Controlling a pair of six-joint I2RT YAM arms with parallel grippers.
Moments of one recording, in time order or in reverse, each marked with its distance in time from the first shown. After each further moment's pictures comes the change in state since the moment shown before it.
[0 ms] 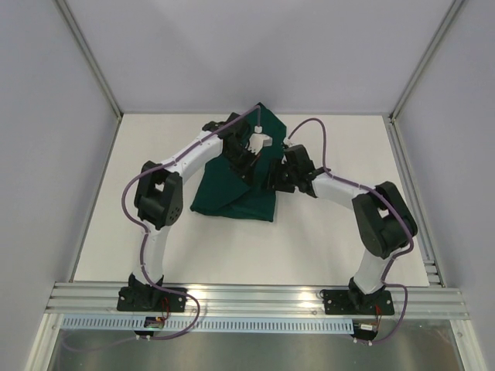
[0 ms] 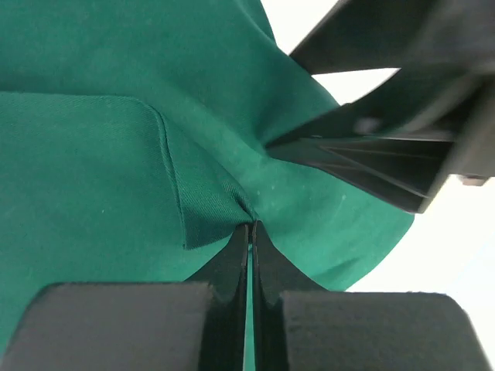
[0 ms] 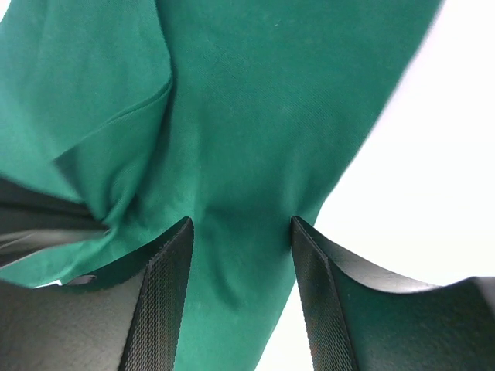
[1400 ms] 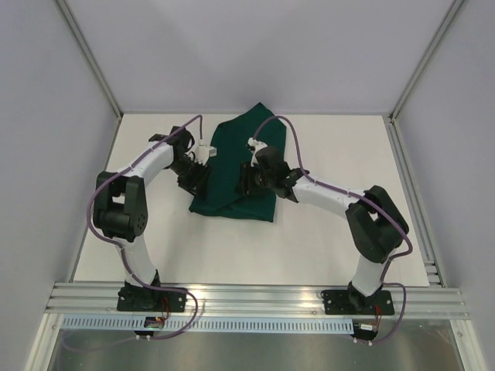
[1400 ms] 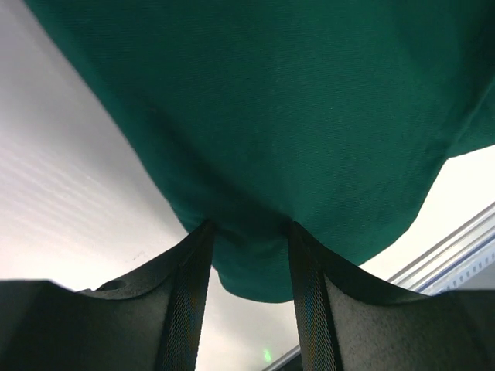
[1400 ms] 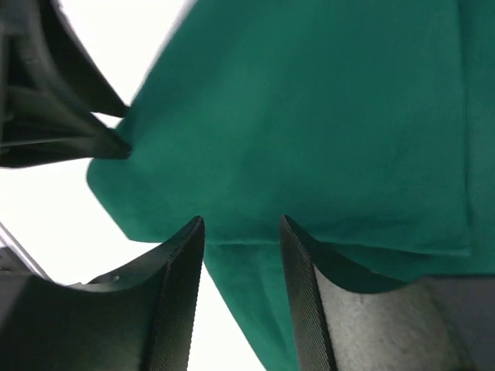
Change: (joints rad) left arm 0.339 -0.293 -0.451 -0.010 -0.072 0.080; right arm 0.212 -0.021 0.148 -0.031 0.017 -0.087
